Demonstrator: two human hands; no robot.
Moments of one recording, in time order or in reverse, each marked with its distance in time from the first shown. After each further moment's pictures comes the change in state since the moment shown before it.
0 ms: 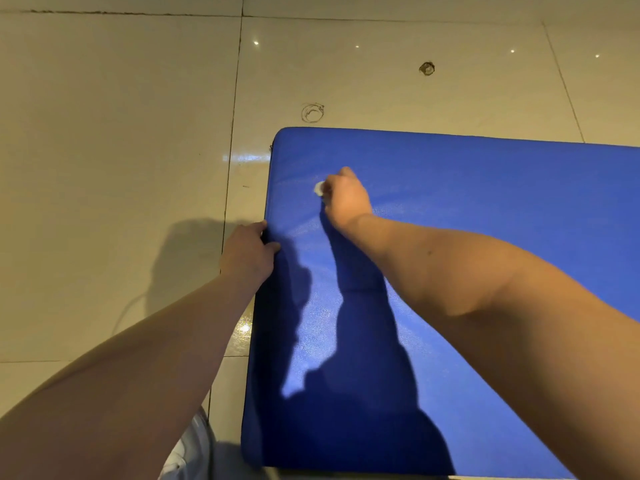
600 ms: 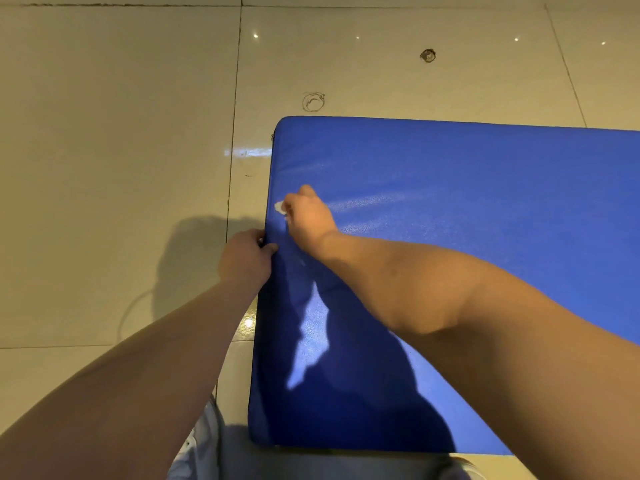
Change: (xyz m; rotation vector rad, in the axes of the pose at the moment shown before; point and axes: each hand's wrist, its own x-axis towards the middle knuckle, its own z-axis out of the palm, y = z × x) left_hand -0.036 -0.004 -0.003 -0.026 0.021 -0.040; right_hand -0.048 -0.051 0.044 -0.013 -0.080 -0.198
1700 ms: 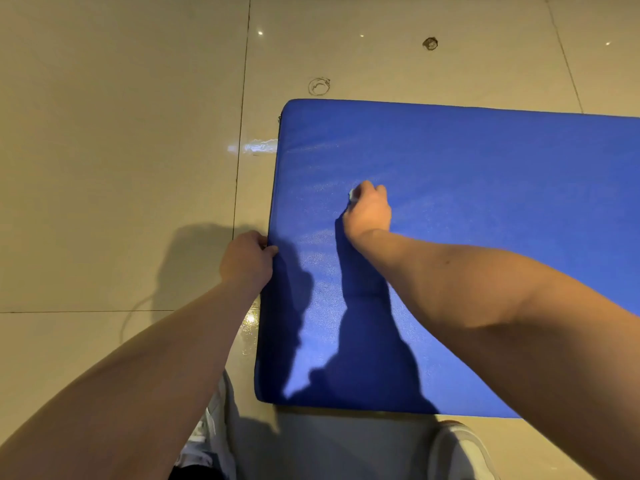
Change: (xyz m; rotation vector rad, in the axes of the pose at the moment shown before) left_hand -0.049 -0.022 0.004 0.007 -0.009 -0.103; right_hand -0.071 0.039 -0.028 0.109 0.212 0.536
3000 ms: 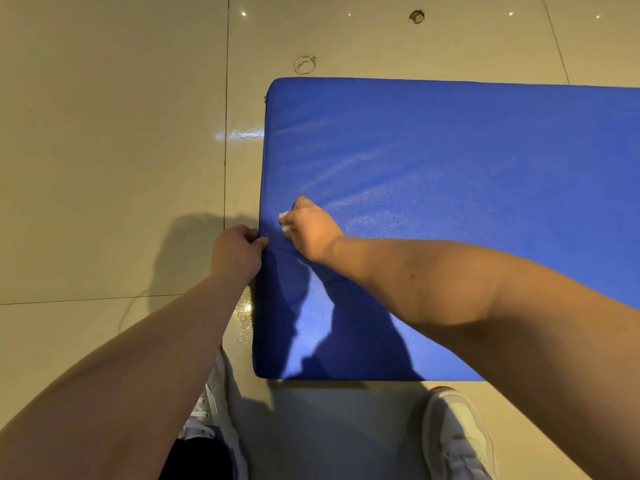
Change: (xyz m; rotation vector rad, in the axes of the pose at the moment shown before) left_hand -0.017 -0.015 0.003 -0.128 -0.001 -0.037; right_hand -0.060 -0.016 0.041 -0.168 -0.423 -0.544
